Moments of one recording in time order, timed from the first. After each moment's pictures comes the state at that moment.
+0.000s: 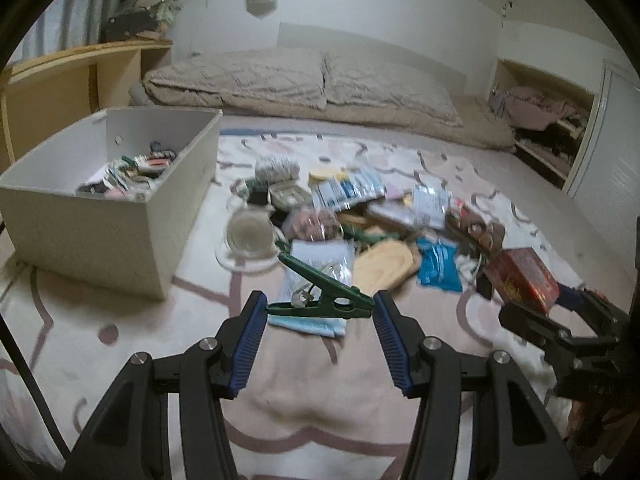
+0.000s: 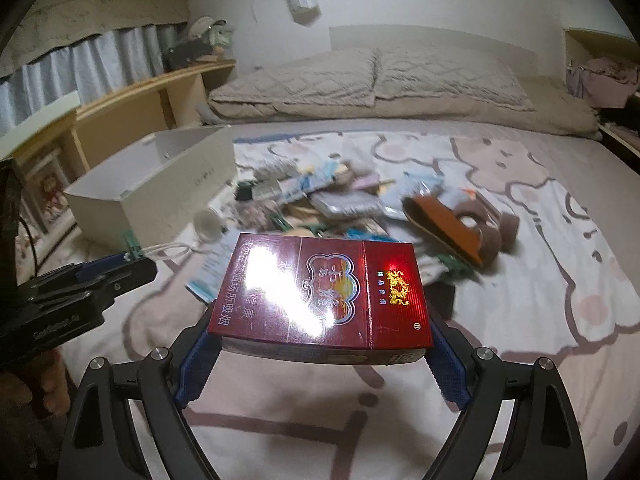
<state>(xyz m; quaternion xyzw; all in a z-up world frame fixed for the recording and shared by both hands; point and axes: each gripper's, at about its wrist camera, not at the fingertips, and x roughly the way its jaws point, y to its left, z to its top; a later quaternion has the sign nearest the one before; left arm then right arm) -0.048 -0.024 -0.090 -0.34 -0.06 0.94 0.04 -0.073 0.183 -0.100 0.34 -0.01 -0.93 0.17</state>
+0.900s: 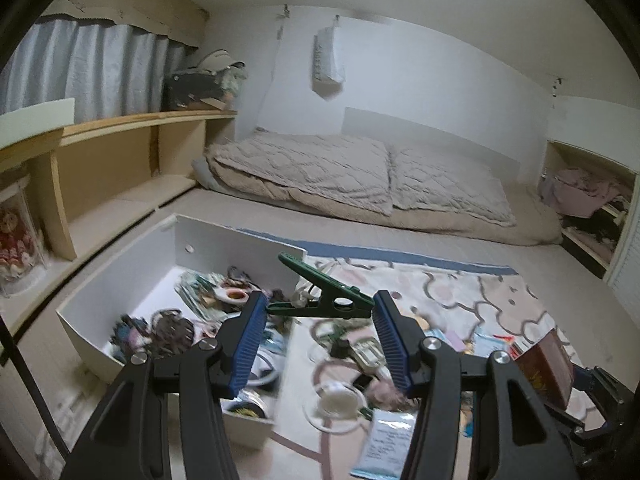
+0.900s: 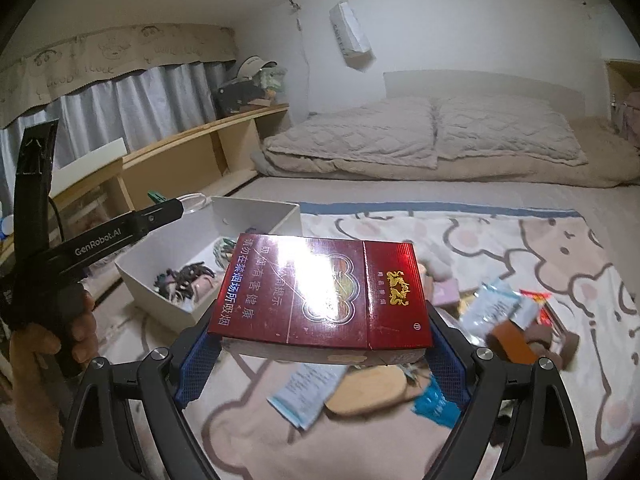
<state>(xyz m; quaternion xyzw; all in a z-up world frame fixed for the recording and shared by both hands) -0.106 -0.112 0.024 -0.22 -0.08 0.97 -0.07 -0.129 0.120 -0.015 0.27 -0.04 -0.93 0.26</state>
